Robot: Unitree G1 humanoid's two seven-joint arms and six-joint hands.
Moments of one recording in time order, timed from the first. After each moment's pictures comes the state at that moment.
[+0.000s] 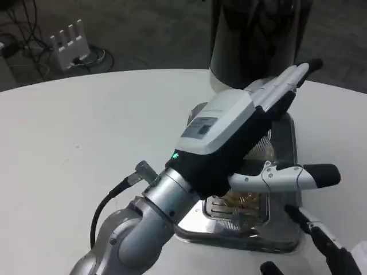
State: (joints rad) left arm -0.56 0.24 -0.33 -0.05 0.51 -0.28 -0.12; right arm 0.50 -0.08 0.05 -0.63 -0.56 -0.08 0.08
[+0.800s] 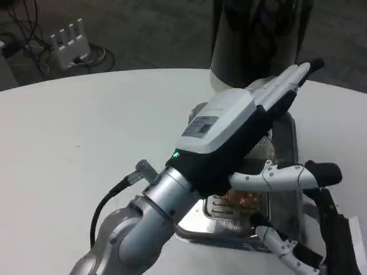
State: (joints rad) left arm -0.56 0.23 -0.32 -0.06 0.51 -0.27 -0.14; right arm 0.17 0.06 0.12 -0.25 -0.41 -0.14 -0.30
